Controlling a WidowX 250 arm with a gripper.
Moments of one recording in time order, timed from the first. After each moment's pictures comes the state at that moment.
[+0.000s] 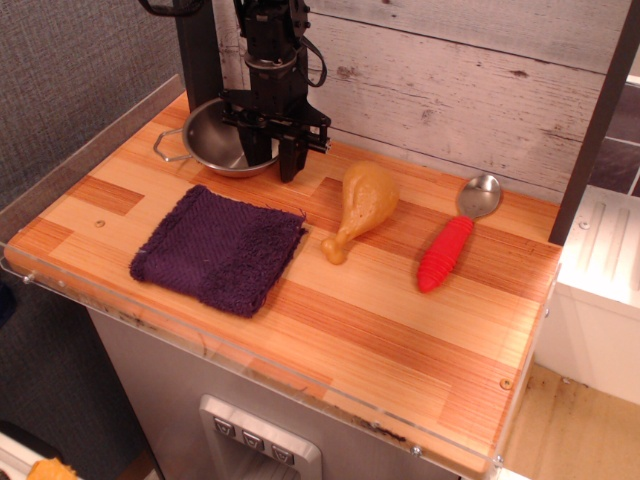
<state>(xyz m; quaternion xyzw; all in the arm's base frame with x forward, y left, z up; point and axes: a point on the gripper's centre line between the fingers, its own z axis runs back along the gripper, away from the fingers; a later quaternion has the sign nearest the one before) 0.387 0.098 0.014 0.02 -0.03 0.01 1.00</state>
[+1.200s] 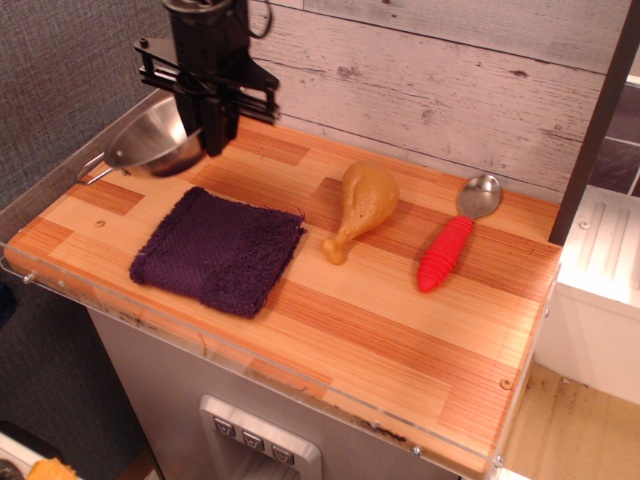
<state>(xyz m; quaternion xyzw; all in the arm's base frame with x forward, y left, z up) 0.297 0.074 0.105 0.06 -0.06 0.01 1.00</state>
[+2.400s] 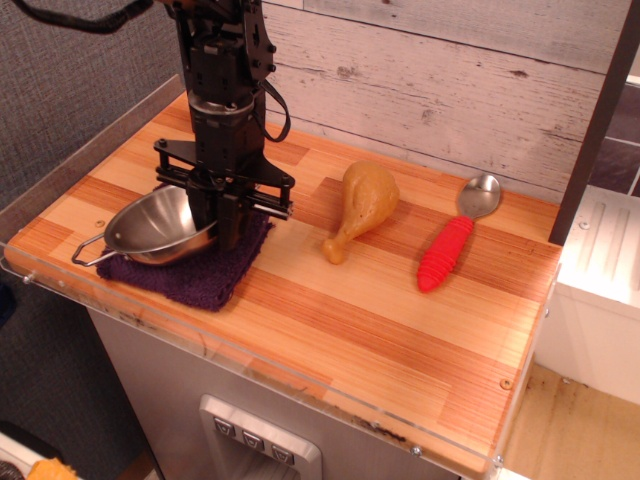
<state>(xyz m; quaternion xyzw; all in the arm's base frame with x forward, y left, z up) 0.271 0.064 0.041 0.02 0.04 0.05 1.00</state>
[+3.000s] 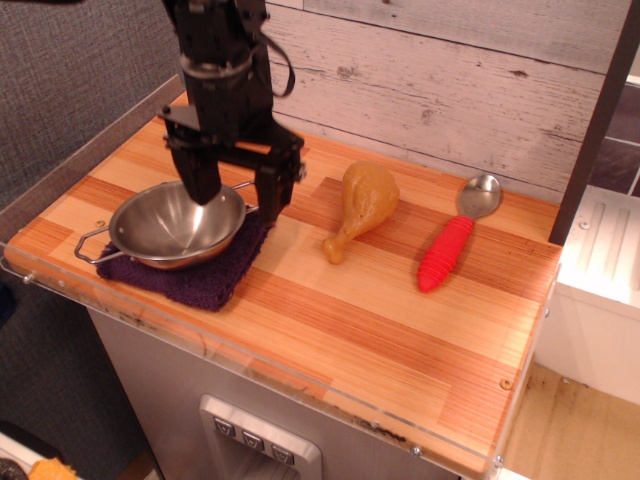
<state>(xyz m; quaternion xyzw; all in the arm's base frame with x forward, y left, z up) 0.283 0.057 0.081 0.00 -0.05 0.03 1.00</state>
